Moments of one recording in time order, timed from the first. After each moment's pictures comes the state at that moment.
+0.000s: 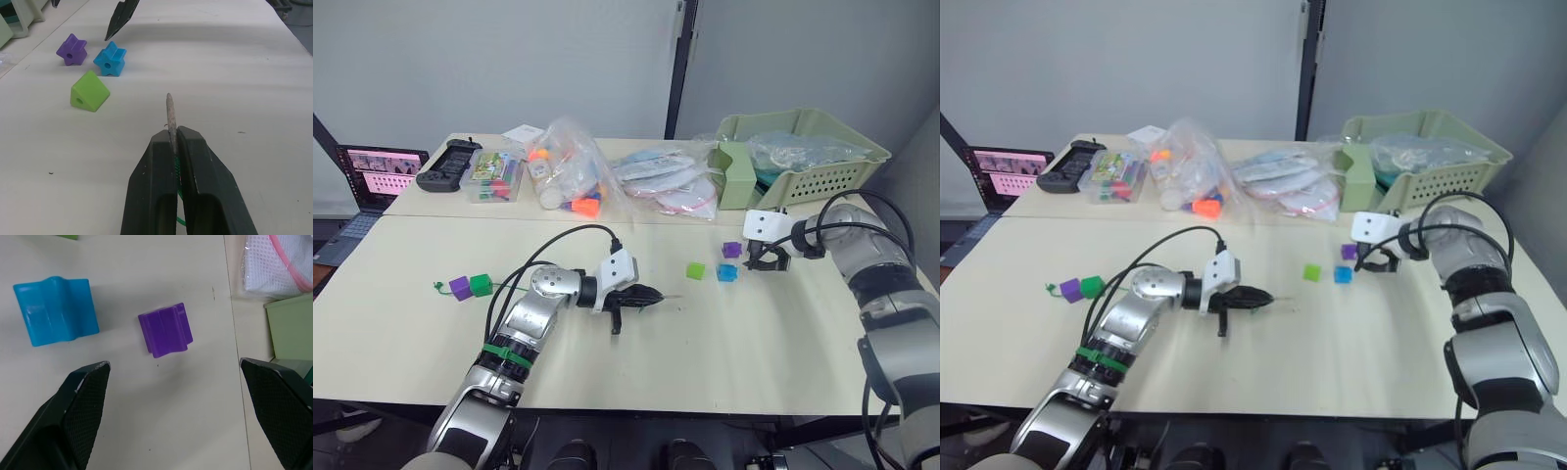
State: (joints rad) left arm -0.66 0.32 -0.26 0.29 -0.12 0.14 -1.15; right arm -1.12 -0.74 0.38 1.04 -0.38 -0.23 0.94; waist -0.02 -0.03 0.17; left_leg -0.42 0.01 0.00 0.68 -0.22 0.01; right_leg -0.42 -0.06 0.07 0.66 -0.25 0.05
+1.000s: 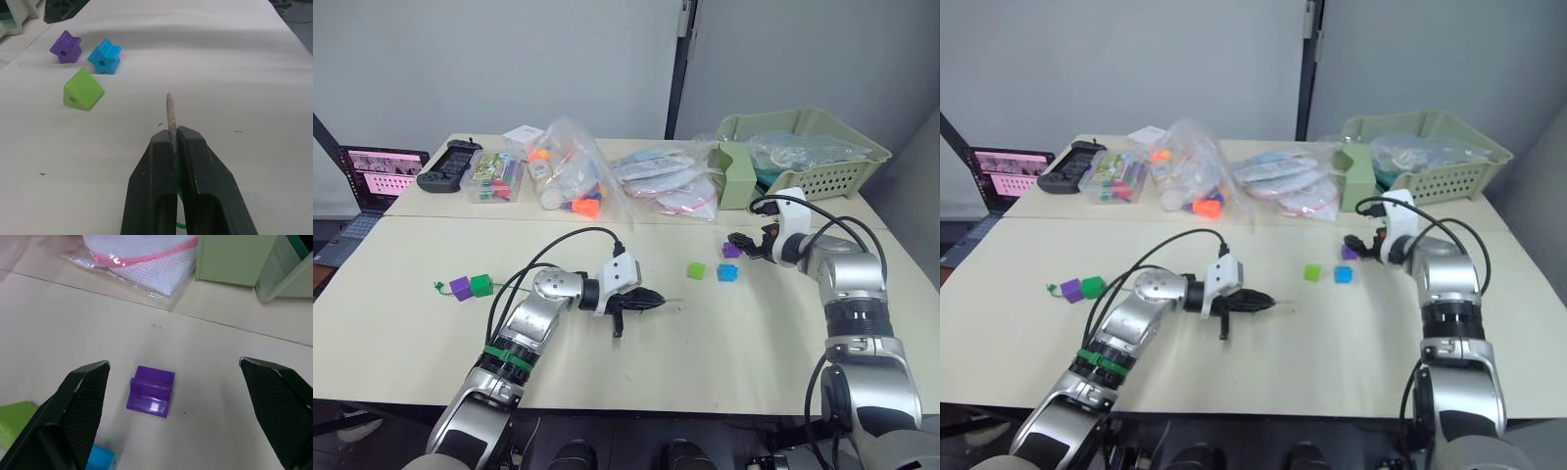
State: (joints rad) left arm -0.65 0.33 -0.28 0.27 -0.12 0.15 -1.14; right arm -0.84 -0.50 -0.17 0.48 0.06 0.71 0.56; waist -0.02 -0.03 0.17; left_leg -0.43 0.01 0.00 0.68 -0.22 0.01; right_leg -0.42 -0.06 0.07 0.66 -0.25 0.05
